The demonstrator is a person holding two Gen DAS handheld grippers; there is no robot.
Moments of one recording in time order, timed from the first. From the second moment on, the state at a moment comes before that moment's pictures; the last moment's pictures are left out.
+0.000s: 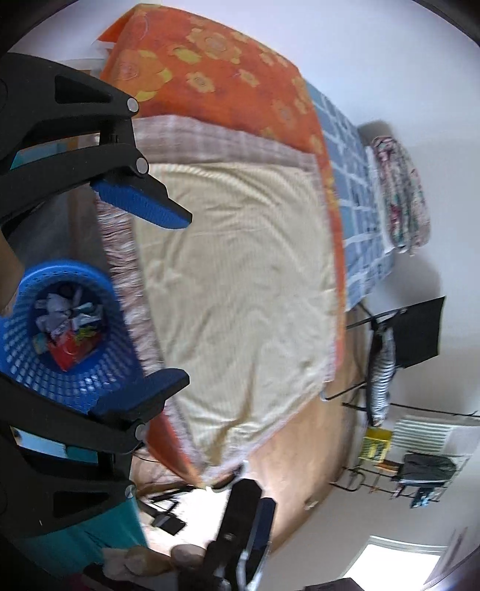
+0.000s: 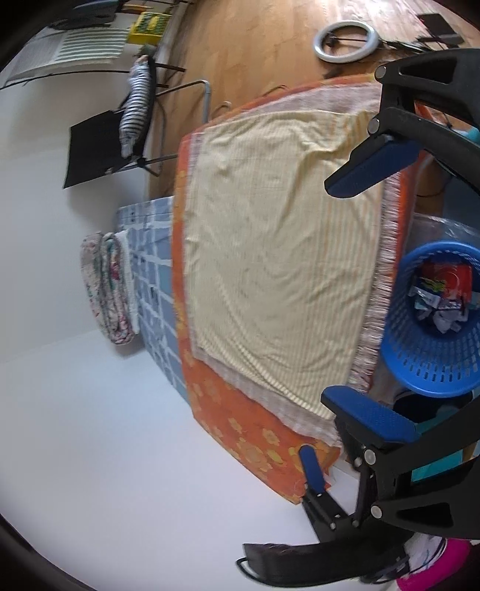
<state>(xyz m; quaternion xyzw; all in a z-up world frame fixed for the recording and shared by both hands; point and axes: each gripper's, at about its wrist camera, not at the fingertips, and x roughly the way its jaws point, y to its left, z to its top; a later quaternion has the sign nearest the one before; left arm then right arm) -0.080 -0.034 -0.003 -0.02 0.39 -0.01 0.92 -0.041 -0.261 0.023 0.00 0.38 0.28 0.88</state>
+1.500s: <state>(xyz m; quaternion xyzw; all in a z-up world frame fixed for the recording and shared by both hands) -0.013 0.028 0.021 -0.09 0.34 0.07 0.93 0.036 -0.220 0.009 0.00 0.39 0.29 0.87</state>
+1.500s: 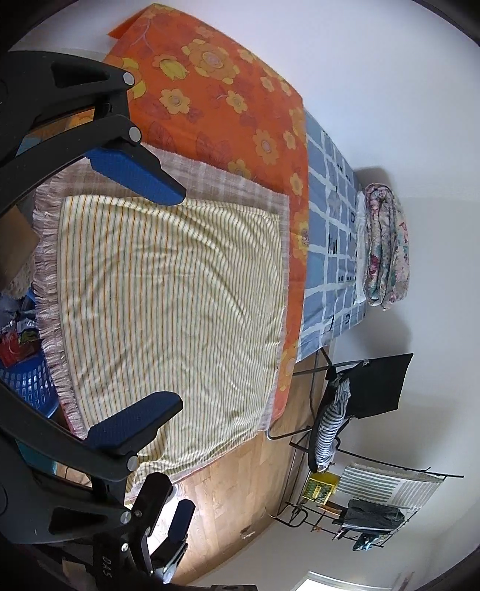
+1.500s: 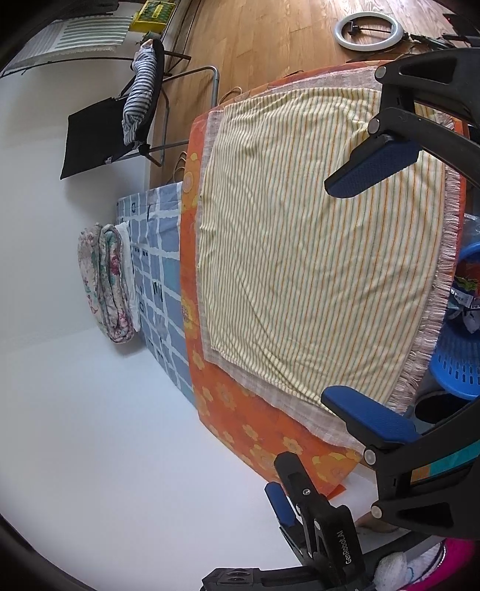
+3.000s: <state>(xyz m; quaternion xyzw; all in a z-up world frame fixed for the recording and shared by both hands) -0.018 0.027 0.013 -0.07 0.34 0.10 0.93 0.041 -0.216 -0.006 0.00 0.42 0.29 0.86</state>
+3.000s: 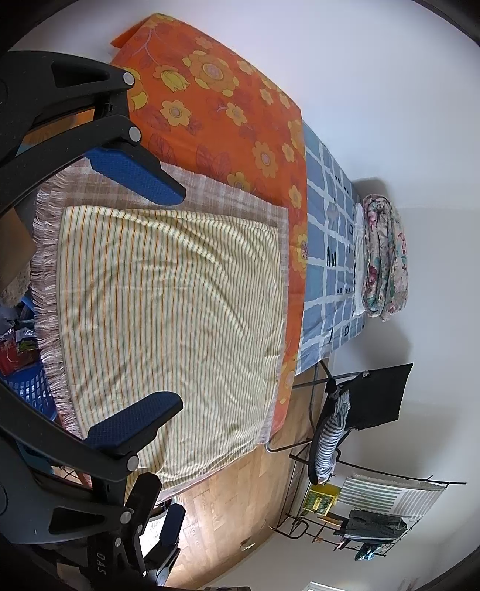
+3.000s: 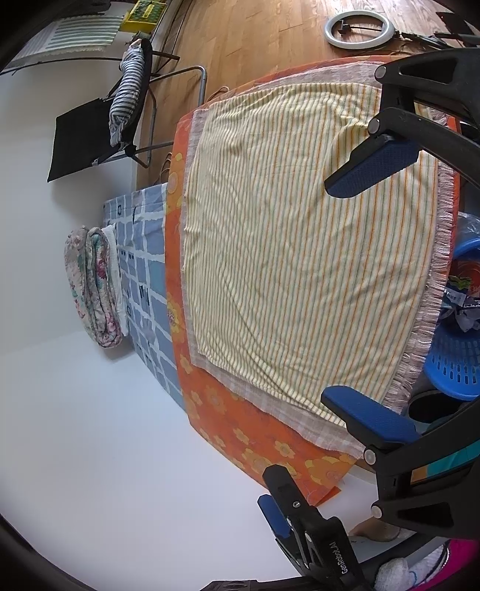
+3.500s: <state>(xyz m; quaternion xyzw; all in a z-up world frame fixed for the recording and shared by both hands) -0.017 0.028 0.013 -0.07 0.34 0.10 0.93 0.041 -0.216 -0.007 0.00 0.42 0.29 0.86</state>
